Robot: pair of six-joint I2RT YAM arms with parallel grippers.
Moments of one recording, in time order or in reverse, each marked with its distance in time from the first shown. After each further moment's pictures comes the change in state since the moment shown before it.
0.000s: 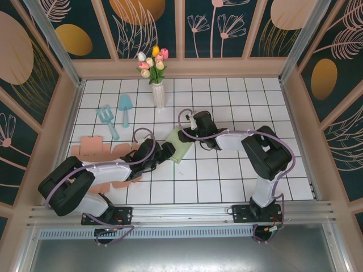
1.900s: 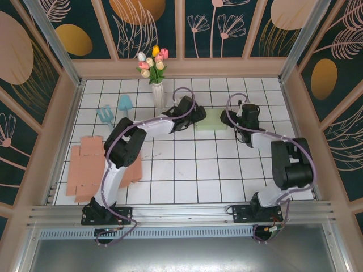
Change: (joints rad) left arm 0.065 0.754 1.057 -0.322 -0.024 0.269; right arm -0.475 -0.259 -0.212 0.151 -0.008 0.154
